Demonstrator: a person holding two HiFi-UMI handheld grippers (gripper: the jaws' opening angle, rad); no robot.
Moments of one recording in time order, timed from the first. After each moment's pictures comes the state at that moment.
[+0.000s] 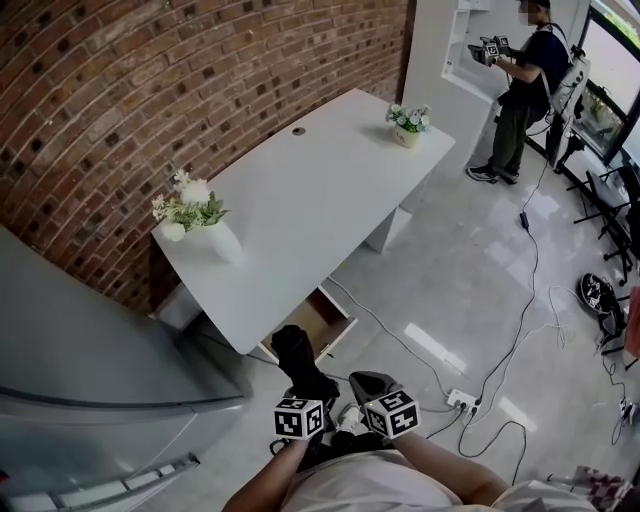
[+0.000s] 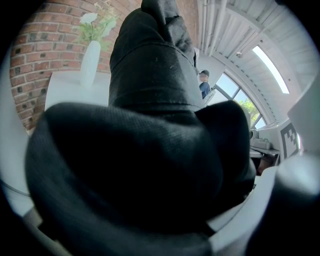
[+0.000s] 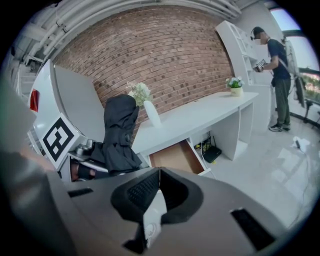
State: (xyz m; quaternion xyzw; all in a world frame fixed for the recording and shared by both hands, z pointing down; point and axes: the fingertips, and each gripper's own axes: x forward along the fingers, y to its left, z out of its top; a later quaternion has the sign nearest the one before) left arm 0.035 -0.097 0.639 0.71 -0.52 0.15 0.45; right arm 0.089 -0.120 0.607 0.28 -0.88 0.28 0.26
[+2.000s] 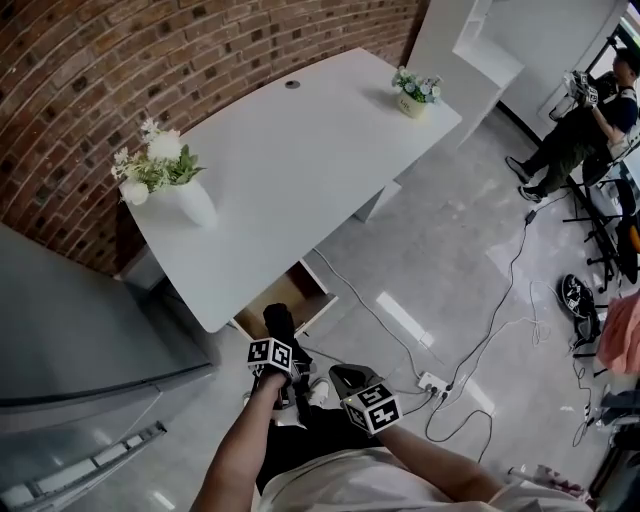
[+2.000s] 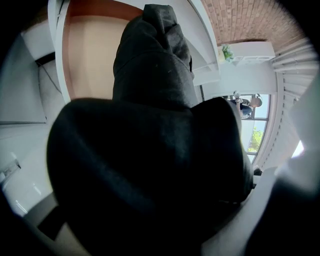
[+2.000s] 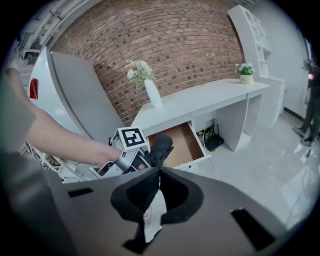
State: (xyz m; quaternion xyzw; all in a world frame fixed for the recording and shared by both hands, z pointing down) left arm 0.053 -0.086 0.807 0.52 -0.33 0.15 0.77; right arm 0.091 -0.116 0.662 0.23 -0.87 0.28 0.34
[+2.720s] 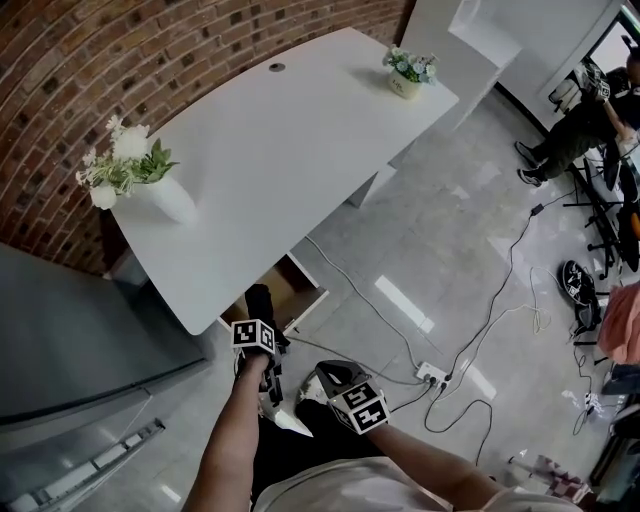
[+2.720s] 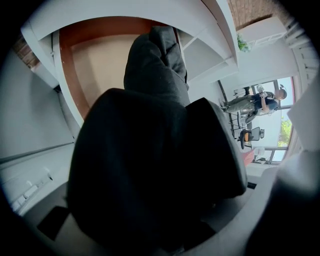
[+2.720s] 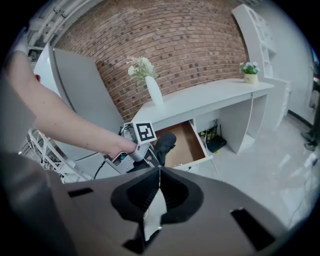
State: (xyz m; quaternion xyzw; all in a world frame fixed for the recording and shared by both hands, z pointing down) left arm -0.008 -0.115 0.852 0.48 -0.42 0.26 0.73; right arm 0.086 -0.127 0.682 0.21 -0.88 0.27 0.34
